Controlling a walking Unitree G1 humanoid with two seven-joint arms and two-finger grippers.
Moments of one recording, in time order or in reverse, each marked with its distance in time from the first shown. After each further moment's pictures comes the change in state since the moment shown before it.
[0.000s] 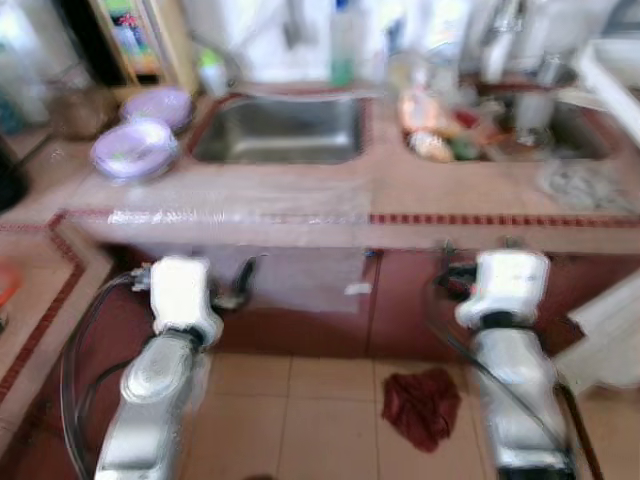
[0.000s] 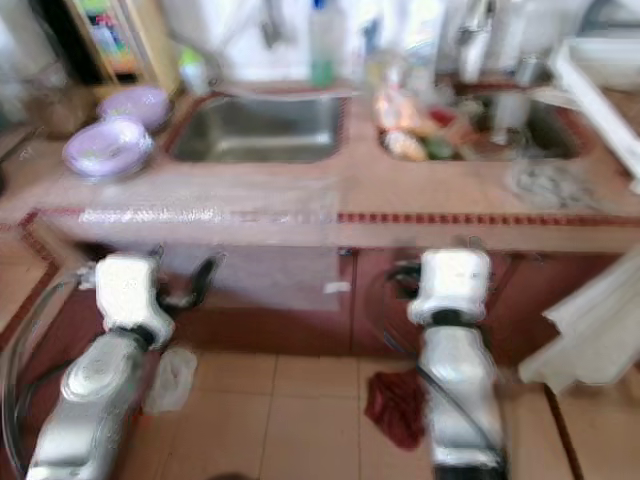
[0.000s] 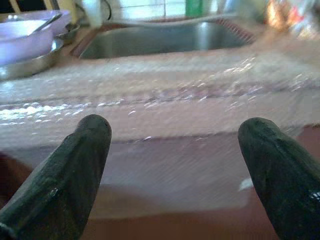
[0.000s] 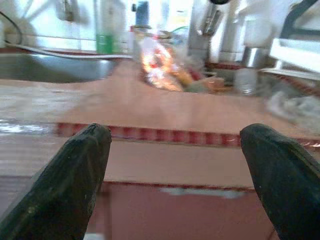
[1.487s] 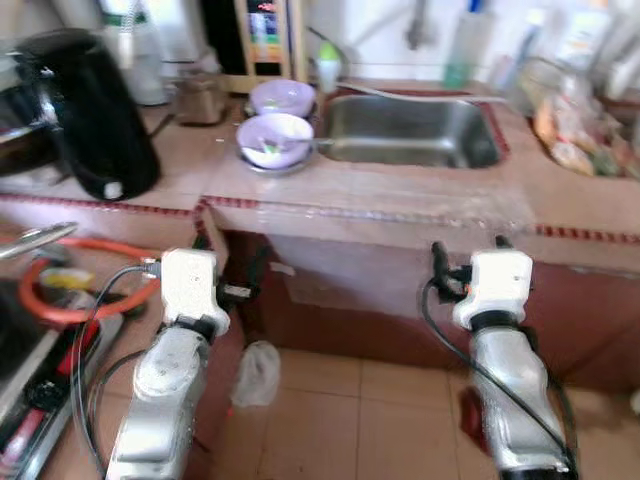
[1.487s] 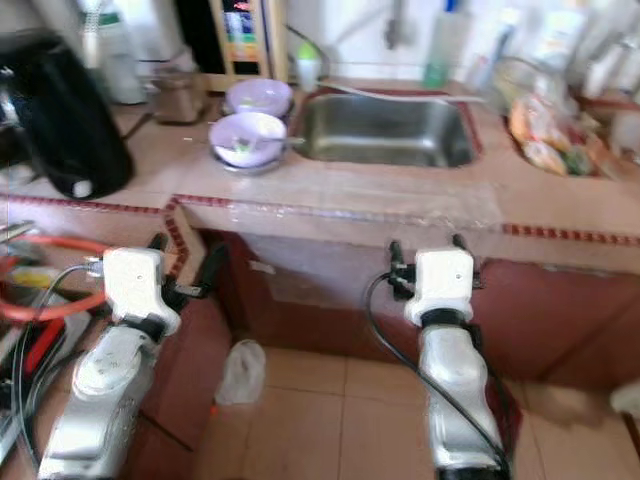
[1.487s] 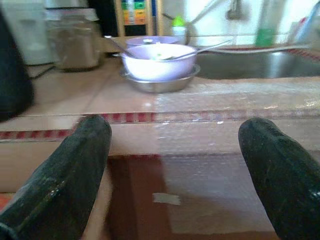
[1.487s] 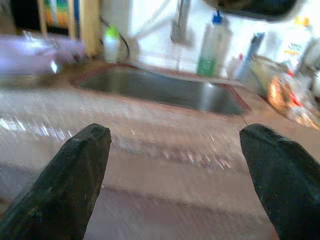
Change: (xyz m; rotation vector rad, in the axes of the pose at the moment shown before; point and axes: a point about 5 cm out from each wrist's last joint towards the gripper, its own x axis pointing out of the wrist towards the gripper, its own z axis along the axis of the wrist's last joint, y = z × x) left arm 0.004 -0.011 0.015 0.047 -0.104 -0.014; right arm 0.004 0.009 0.008 -0.010 -0.041 0.063
